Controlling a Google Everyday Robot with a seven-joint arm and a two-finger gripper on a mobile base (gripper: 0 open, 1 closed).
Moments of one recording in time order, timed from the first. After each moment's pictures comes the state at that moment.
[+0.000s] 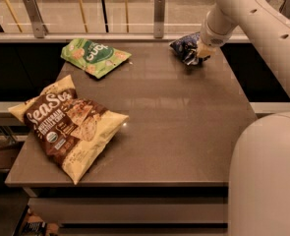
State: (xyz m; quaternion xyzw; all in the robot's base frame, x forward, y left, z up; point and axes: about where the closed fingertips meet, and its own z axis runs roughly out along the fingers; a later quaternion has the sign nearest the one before) arm 0.785 -0.203 0.867 -0.65 0.71 -0.14 0.24
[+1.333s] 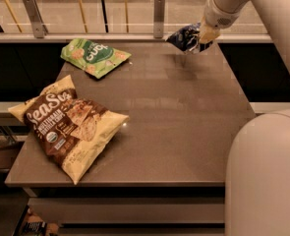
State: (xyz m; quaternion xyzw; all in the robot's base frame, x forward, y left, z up) arm 0.762 -0.193 0.929 -0.67 0.69 -0.13 0.25
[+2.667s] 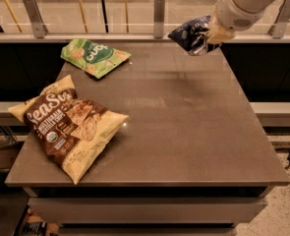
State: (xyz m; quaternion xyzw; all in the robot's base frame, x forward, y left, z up) arm 0.646 -0.175 0.989 -0.65 0.68 -0.17 0.29
